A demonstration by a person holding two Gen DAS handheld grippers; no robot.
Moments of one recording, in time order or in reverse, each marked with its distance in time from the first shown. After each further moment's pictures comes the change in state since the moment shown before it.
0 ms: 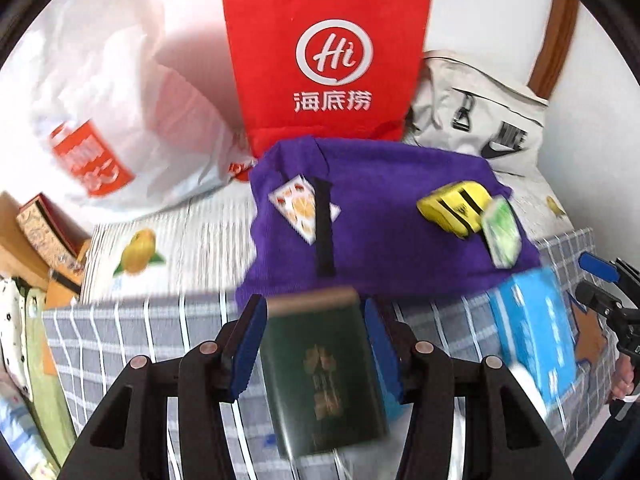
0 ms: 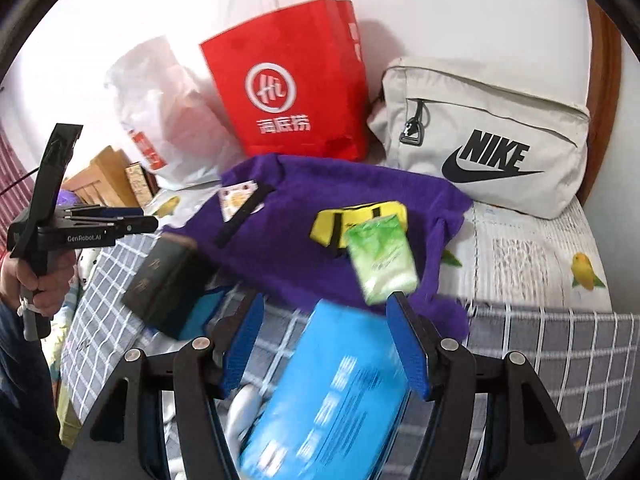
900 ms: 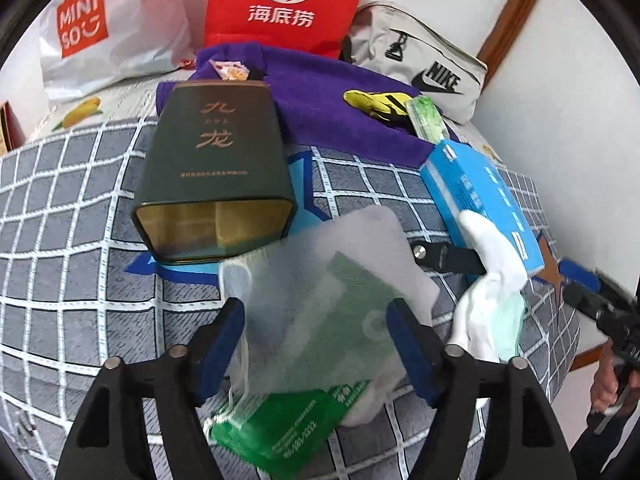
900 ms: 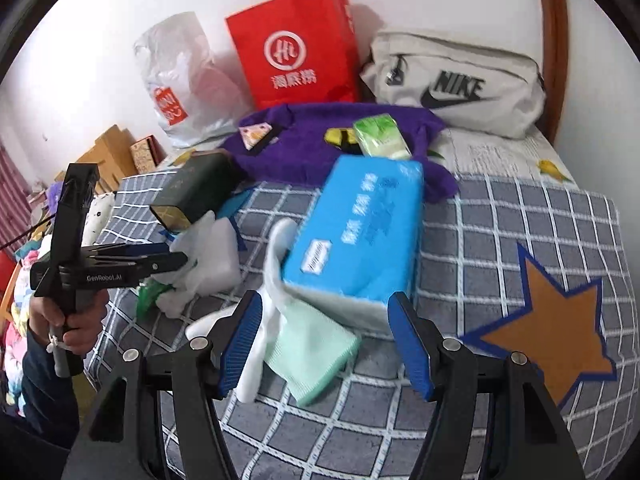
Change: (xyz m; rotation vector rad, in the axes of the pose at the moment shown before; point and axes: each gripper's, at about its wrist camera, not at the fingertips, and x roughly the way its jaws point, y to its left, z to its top) left arm 0.022 -0.027 -0.152 -0.085 -0.008 -0.251; right arm -0.057 0.037 -0.134 0.052 0.014 -0.058
